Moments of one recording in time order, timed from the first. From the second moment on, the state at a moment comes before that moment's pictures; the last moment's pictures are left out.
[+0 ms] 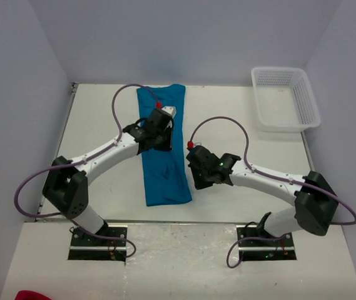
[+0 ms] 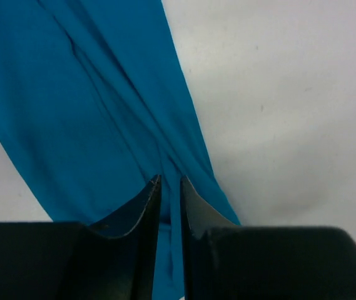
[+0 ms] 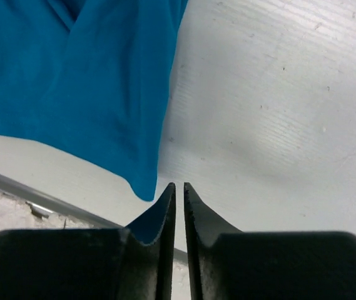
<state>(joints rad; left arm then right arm) -0.63 1.65 1.31 -0.51 -0.06 -0.43 0.93 1.46 0.97 -0.64 0.11 0.60</state>
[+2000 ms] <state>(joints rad) -0.73 1.34 0.53 -0.12 0.22 -0.63 0.84 1.44 0.82 -0.43 -0.11 0.58</state>
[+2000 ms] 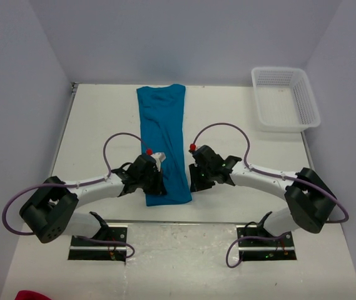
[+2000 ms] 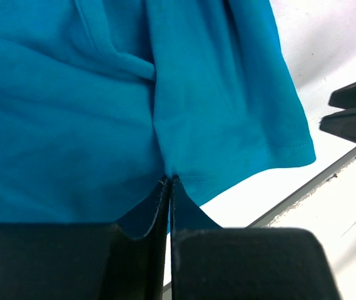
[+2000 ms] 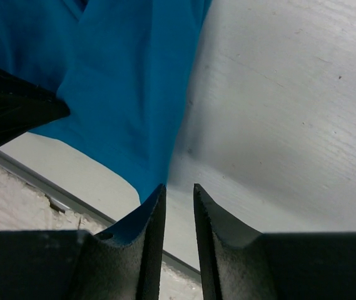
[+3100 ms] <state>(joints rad) -0.73 1.34 0.49 -0.07 0.26 -0.63 0.85 1.57 0.91 -0.40 -0.15 0.57</state>
